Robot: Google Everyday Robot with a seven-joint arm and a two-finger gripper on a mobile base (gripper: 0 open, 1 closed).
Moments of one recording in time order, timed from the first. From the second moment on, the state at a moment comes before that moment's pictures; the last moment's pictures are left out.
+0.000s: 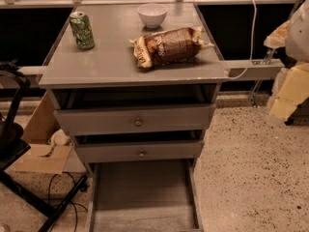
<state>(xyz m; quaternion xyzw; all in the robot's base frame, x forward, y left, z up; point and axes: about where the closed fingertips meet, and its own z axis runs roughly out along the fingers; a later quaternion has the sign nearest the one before) 0.438 -0.217 0.976 -0.60 0.78 -0.03 0.16</state>
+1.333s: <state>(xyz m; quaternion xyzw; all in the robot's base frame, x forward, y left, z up) 0.540 -0.174 0.978 -0.51 0.77 0.11 0.36</state>
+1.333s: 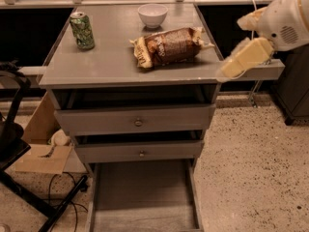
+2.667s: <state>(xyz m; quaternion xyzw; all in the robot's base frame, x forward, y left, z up) 0.609 -0.060 1.018 -0.40 0.66 0.26 0.58</state>
